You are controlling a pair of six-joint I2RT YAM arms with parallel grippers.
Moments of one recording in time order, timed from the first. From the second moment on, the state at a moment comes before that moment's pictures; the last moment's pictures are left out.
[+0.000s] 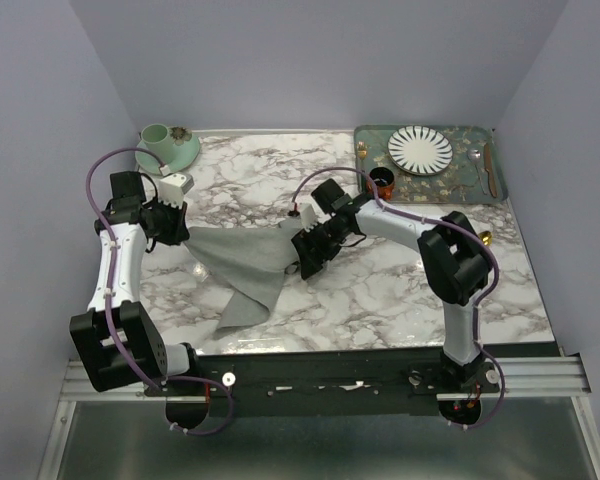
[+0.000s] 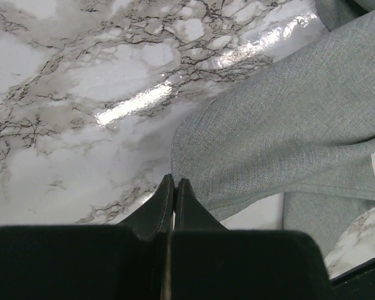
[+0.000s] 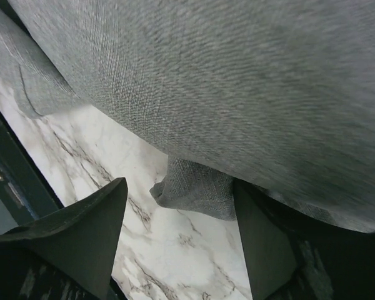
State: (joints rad) left arm 0.25 1.32 1.07 -0.74 0.50 0.47; right arm 0.69 2.01 1.42 -0.60 -0.55 -0.10
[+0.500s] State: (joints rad) left arm 0.26 1.42 1.30 -0.75 0.53 0.42; right arm 0.52 1.77 1.41 -0.65 -0.41 -0.14
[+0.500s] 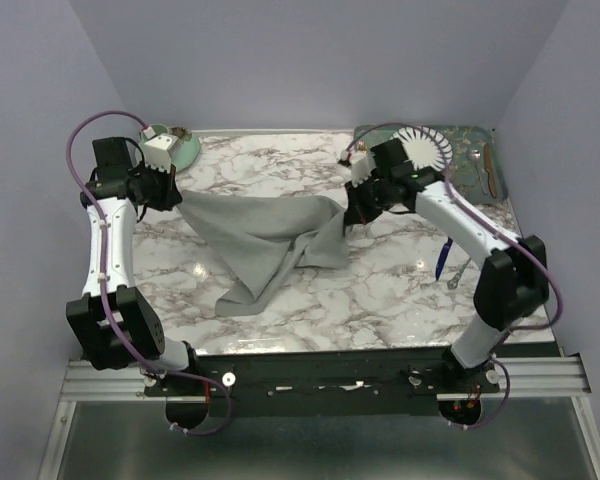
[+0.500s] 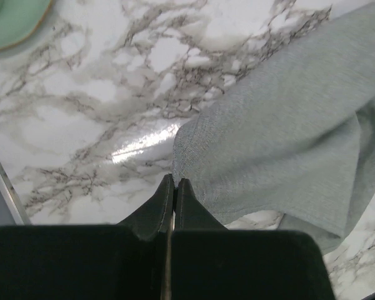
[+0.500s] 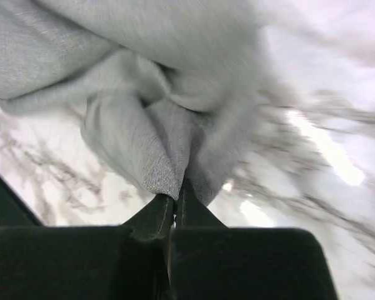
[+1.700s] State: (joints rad) left arm 0.31 0.95 0.60 -0.88 0.46 1.29; right arm 0.49 1.72 1.40 -0.96 -0.56 -0.41
